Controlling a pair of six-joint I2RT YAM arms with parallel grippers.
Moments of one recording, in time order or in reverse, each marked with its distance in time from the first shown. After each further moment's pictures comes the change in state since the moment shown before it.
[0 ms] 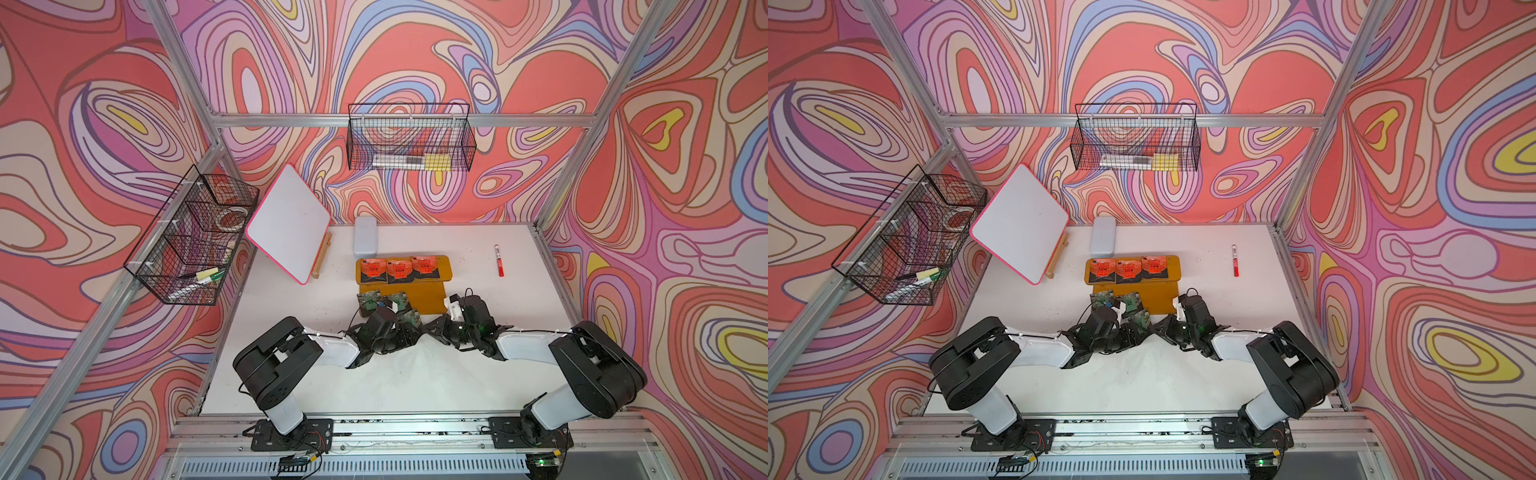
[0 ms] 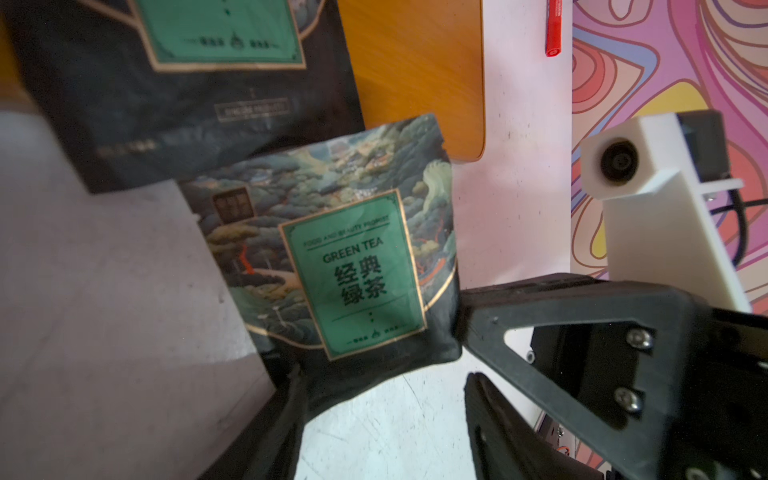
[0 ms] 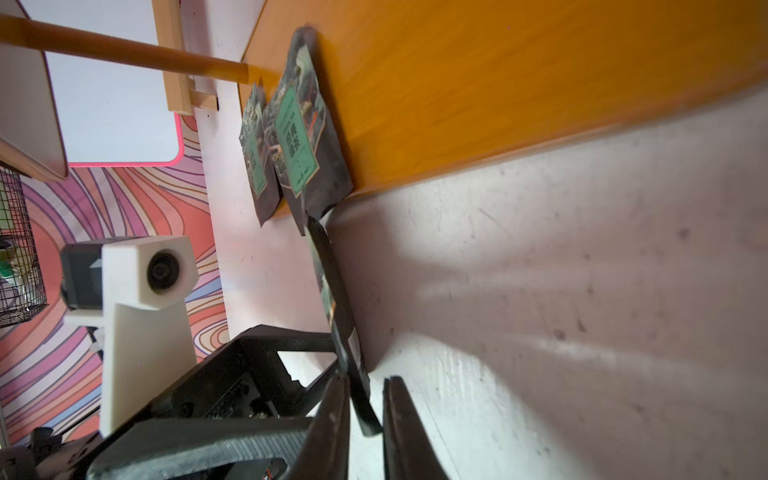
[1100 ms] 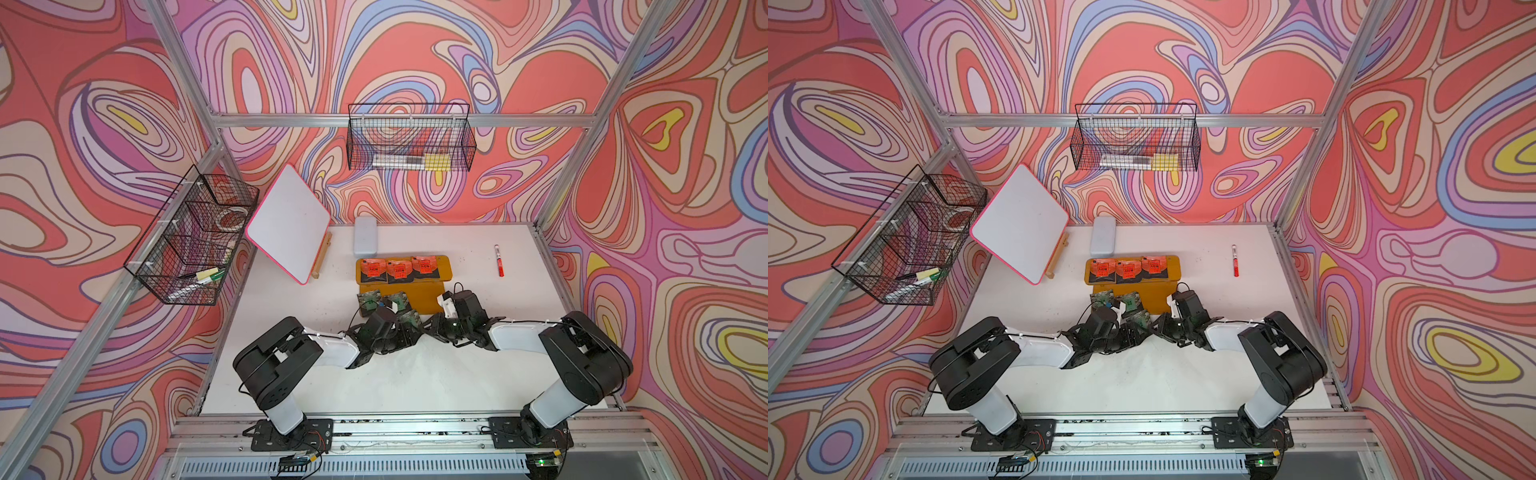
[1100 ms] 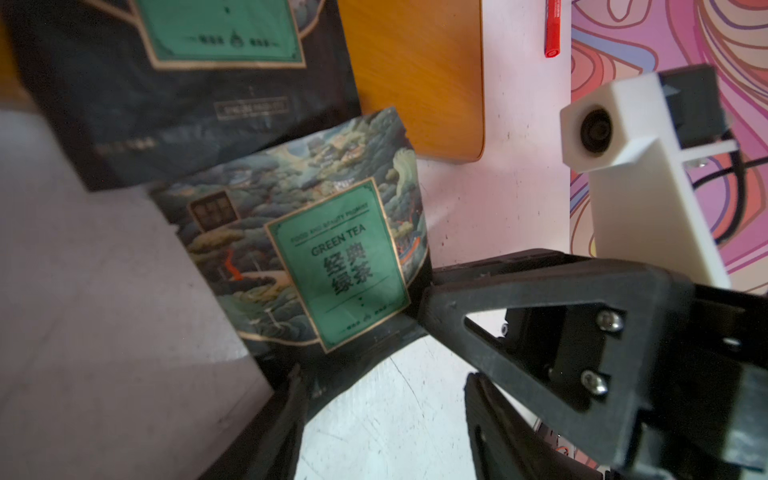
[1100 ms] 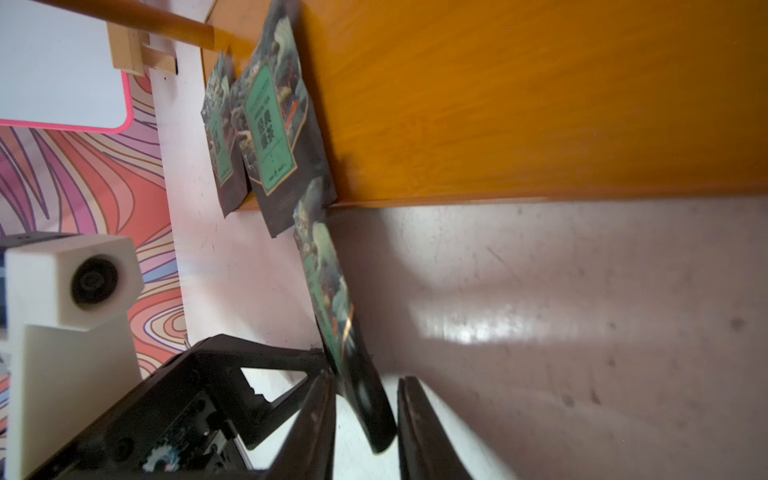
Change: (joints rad) left arm 0.000 0.000 -0.003 0.006 0.000 -0.002; right arm 0.005 0.079 0.097 -0.109 0.003 -0.131
